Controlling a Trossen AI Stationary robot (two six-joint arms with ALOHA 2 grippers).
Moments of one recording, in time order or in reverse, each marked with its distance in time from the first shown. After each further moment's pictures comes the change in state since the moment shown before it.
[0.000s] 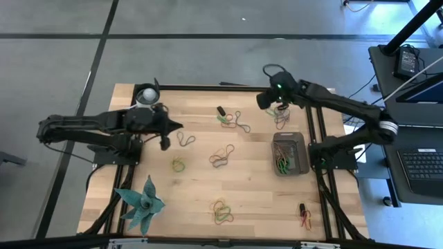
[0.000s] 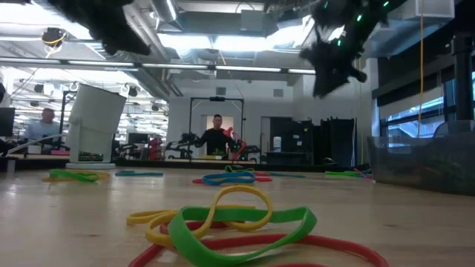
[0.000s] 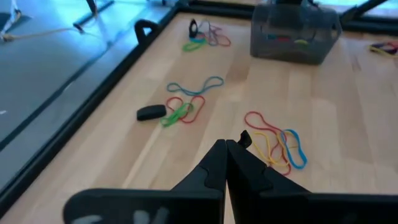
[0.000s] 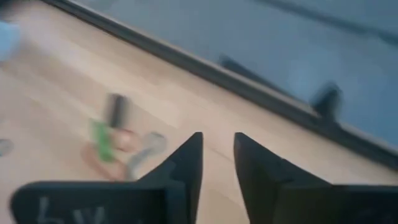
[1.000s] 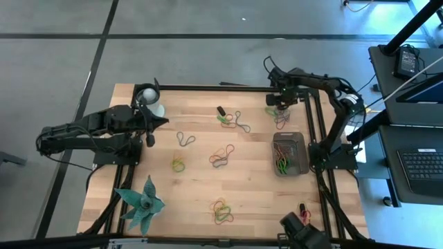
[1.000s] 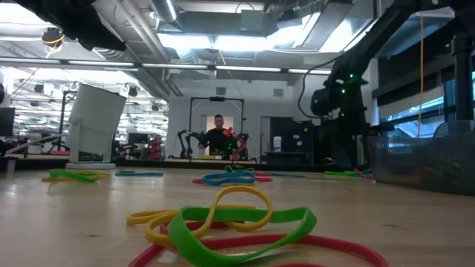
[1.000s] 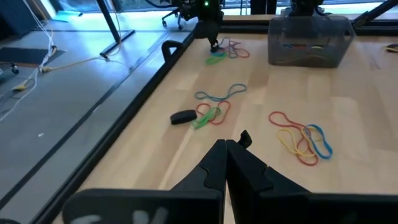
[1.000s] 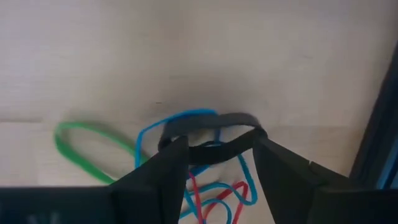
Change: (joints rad) left arm 0.096 -0.275 -0.051 -0.143 0.024 0.137; right arm -0.384 0.510 0.077 -0.305 -0.159 0.108
